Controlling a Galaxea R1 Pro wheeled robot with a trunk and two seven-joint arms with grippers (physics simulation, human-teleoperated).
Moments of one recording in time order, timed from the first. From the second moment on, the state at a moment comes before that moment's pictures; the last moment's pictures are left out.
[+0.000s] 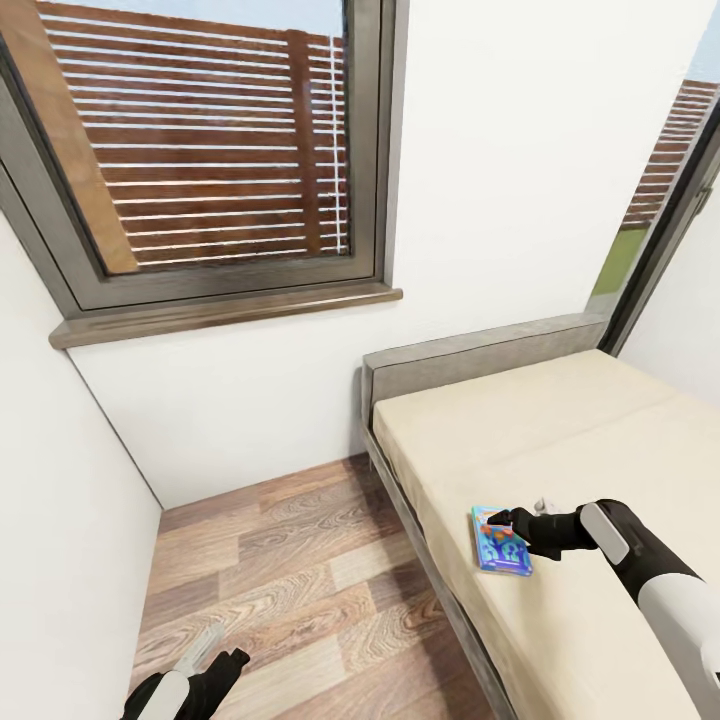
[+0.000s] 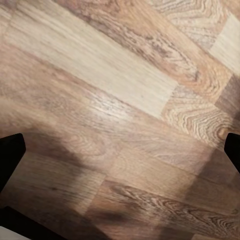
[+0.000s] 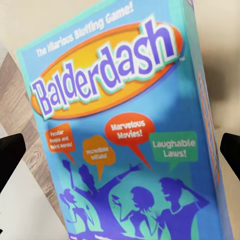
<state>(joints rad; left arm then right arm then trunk) -0.27 0.03 0.09 -0.75 0.92 0.44 0.31 -0.80 -0.33 0.05 -0.52 -0.67 0.91 0.22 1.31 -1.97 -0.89</state>
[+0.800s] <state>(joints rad) -0.27 0.03 0.09 -0.75 0.92 0.44 0.31 -0.80 -0.33 0.05 -0.52 -0.67 0.91 0.22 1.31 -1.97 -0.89</state>
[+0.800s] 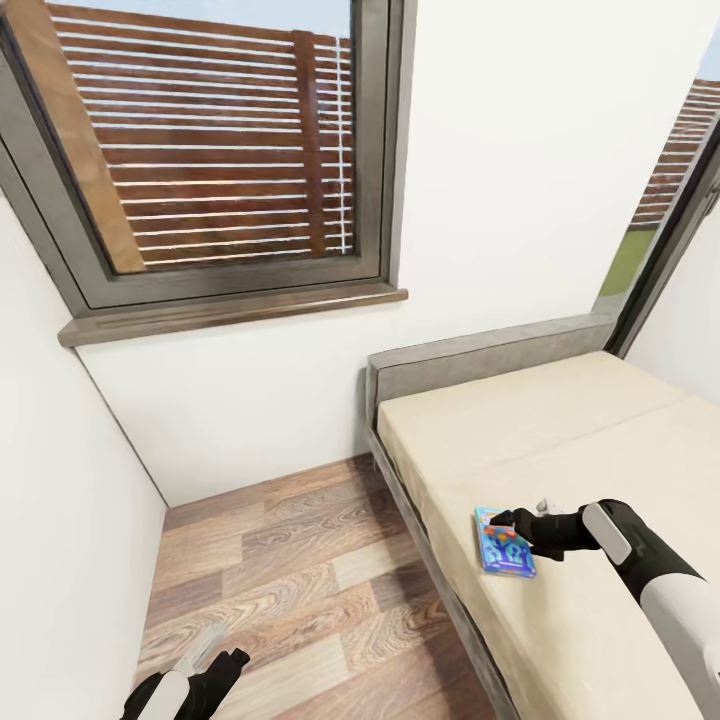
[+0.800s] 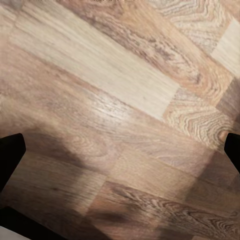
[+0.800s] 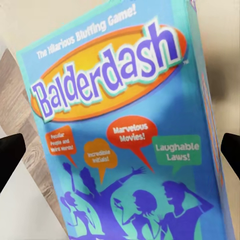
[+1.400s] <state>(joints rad) -0.27 0.03 0.09 -0.75 0.92 0.44 0.31 -0.80 -0.33 0.05 -0.52 -0.67 0.91 0.22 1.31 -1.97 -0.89</state>
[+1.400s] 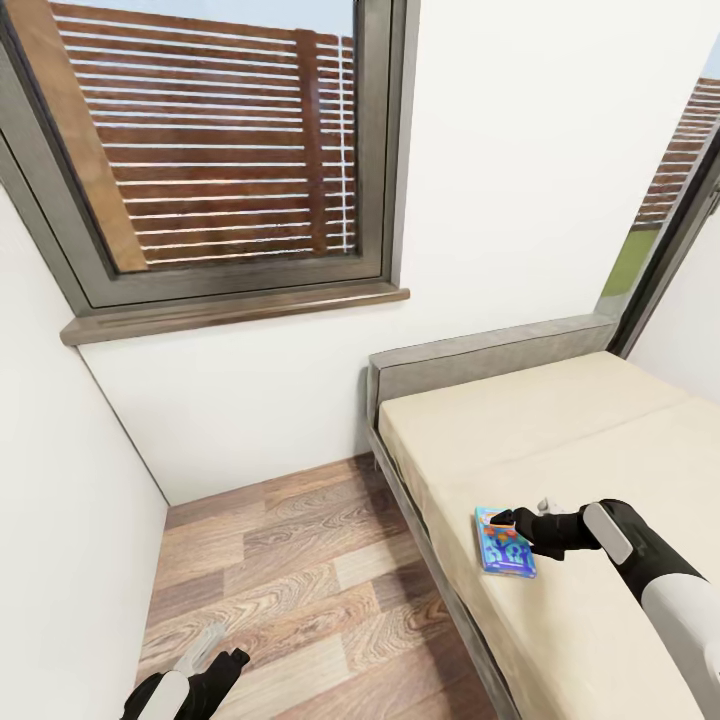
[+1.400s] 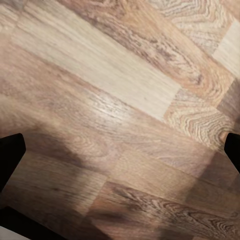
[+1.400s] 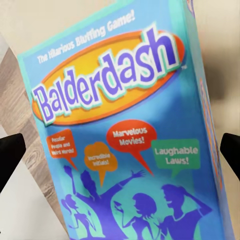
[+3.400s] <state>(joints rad) -0.27 0.03 0.09 -0.75 0.92 0.44 0.31 -0.80 -0.33 0.04 -0.52 -0.71 0.92 0.23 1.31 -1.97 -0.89</state>
